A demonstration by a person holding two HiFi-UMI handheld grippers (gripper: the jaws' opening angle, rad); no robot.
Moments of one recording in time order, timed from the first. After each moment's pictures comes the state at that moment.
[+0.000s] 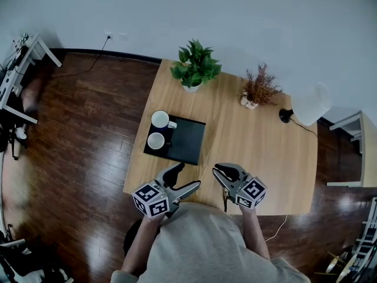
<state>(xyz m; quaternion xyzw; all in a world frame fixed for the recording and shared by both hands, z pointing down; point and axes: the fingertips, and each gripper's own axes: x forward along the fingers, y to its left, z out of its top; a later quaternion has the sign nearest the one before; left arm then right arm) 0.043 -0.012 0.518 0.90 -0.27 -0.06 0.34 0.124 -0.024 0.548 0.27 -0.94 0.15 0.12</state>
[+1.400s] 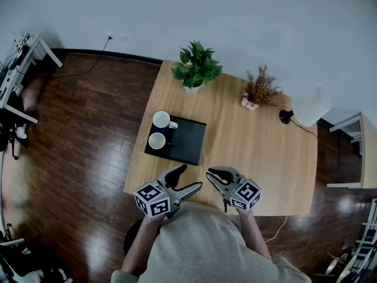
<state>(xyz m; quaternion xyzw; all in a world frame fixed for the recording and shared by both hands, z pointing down) 0.047 -0.006 0.520 0.90 -0.25 -0.06 0.35 0.098 -0.009 0.557 0.23 -0.95 0.14 0.14</state>
